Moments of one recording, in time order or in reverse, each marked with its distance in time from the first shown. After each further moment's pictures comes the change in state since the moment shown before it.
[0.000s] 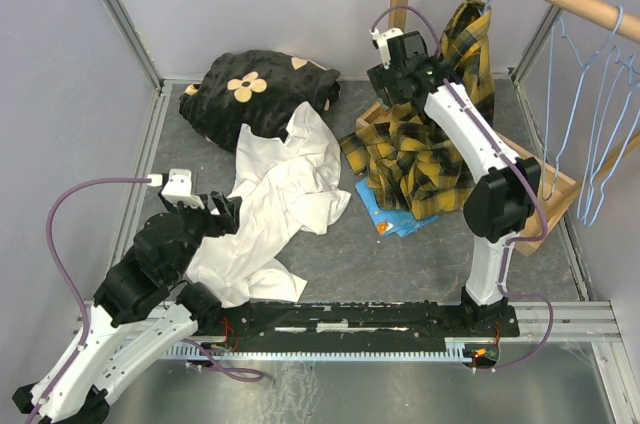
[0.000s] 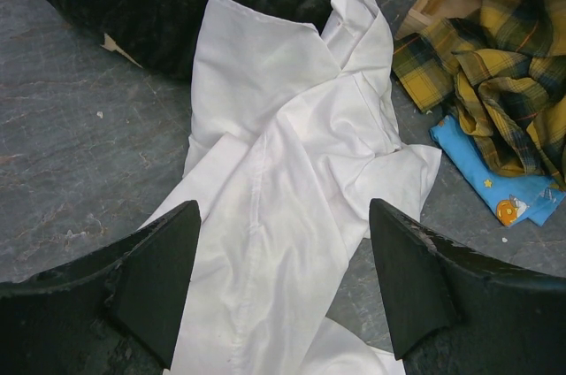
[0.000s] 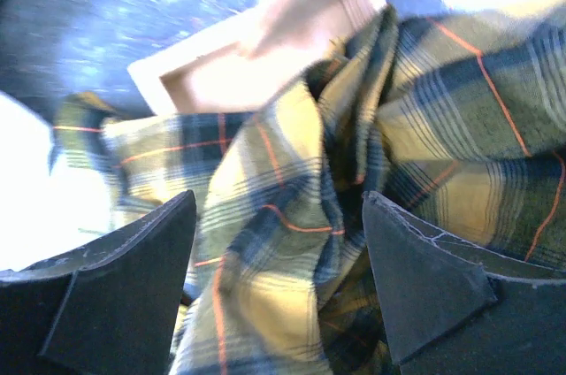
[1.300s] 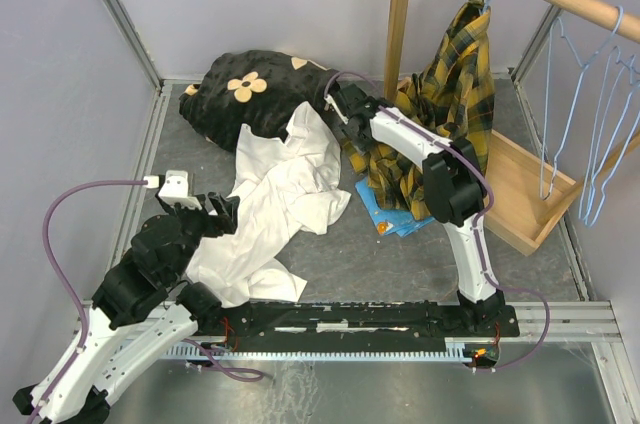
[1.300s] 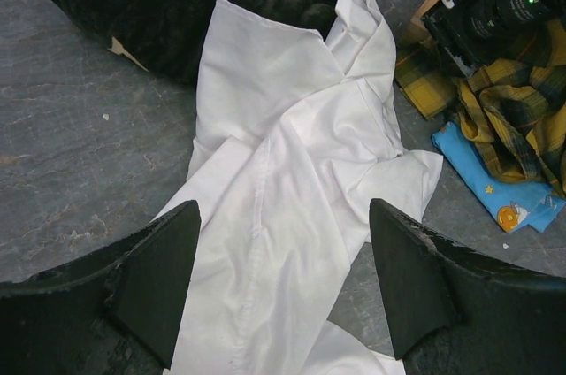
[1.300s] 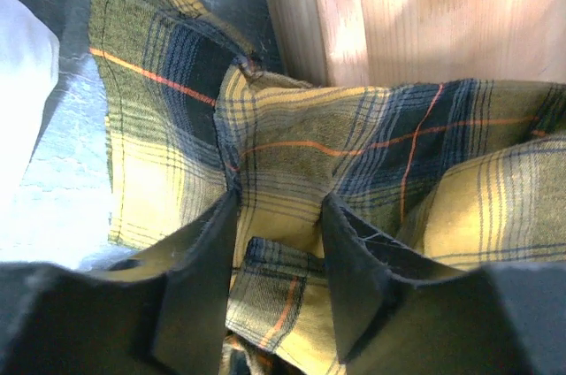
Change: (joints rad) left arm 0.000 -0.016 -0.001 0.000 -0.011 0.000; right arm 0.177 0.264 -0.085 0.000 0.090 -0.016
